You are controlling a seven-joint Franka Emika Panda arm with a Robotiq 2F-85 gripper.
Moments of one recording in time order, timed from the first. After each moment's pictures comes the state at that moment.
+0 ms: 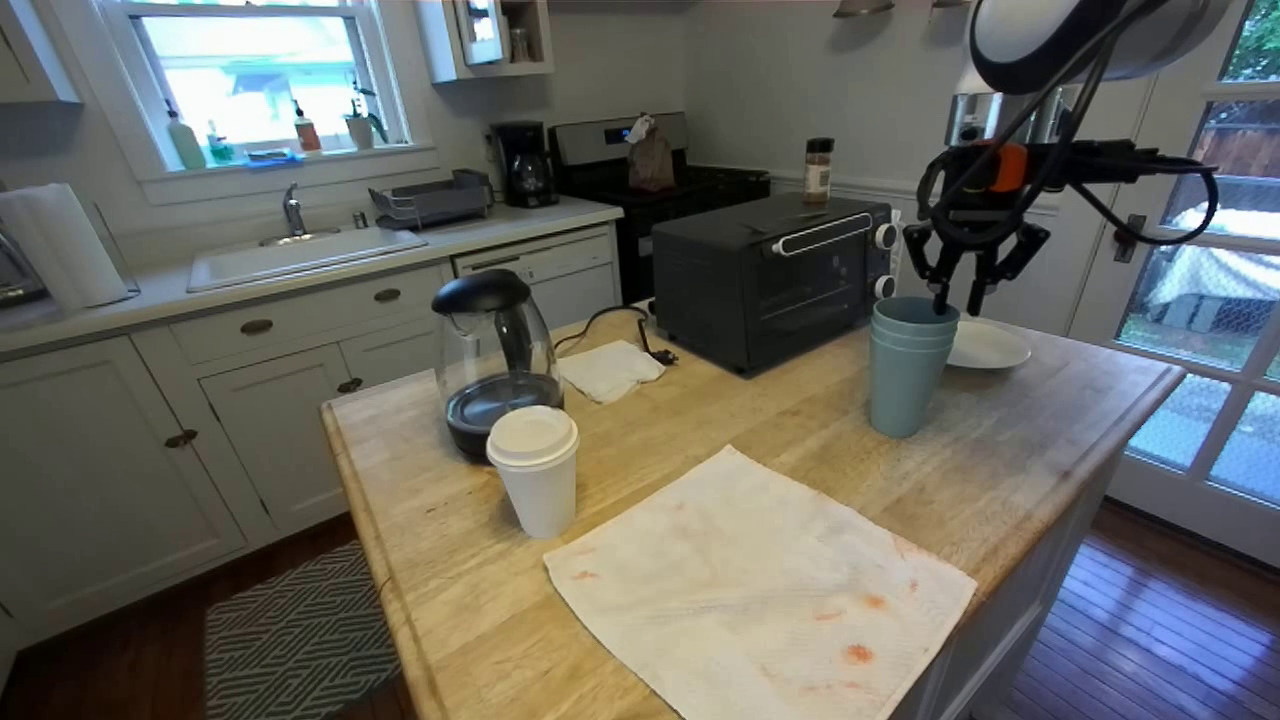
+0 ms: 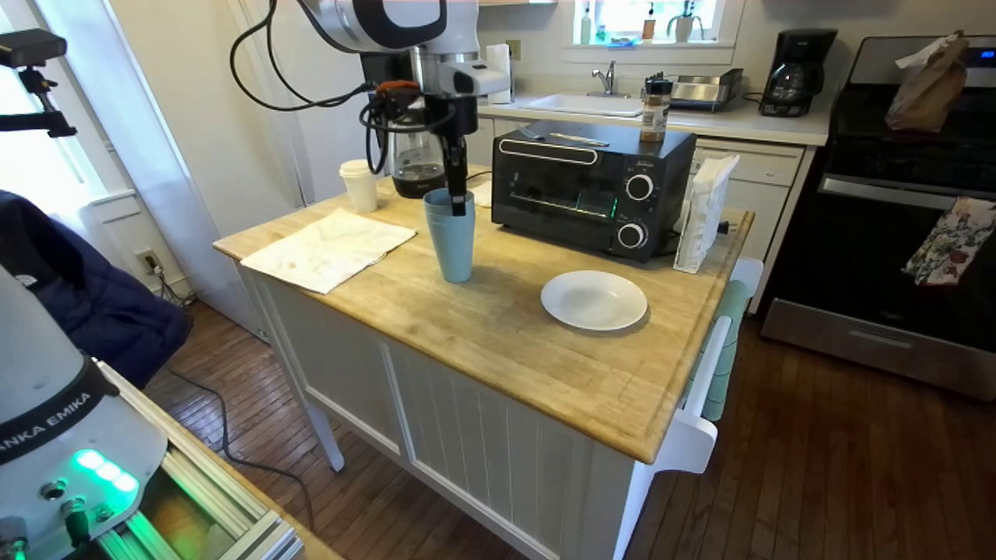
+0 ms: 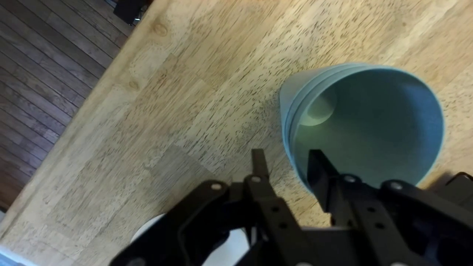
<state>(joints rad) -0.19 0.12 -0.12 -2.18 0.00 2.30 0.61</state>
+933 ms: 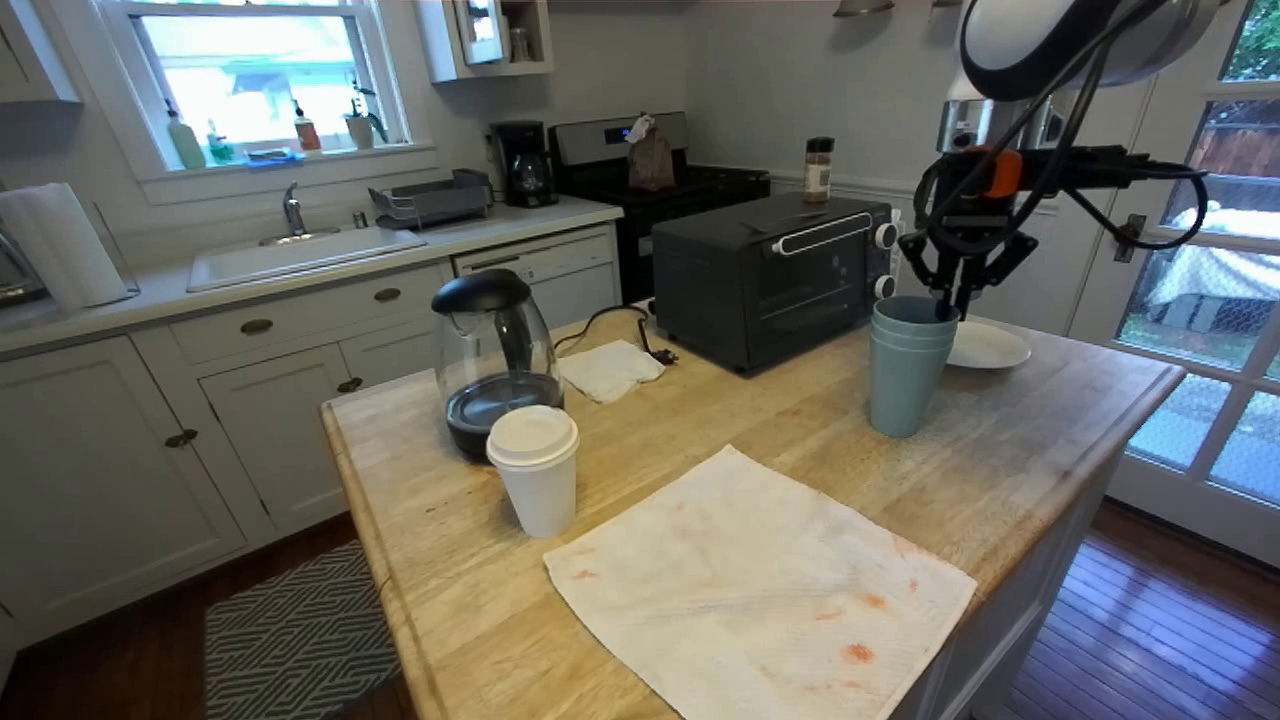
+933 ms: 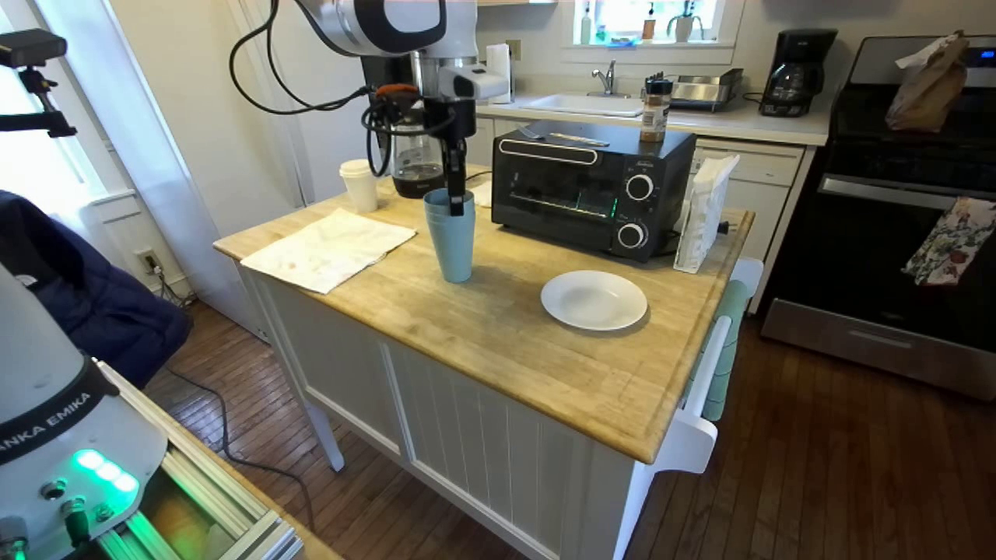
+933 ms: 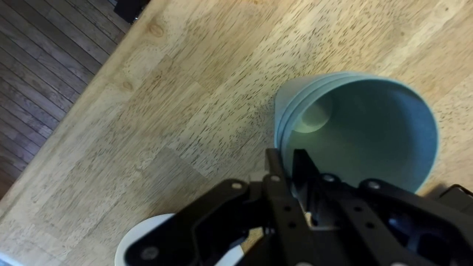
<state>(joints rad) -0.17 0.13 -0.13 -2.18 0.01 2.30 0.59</state>
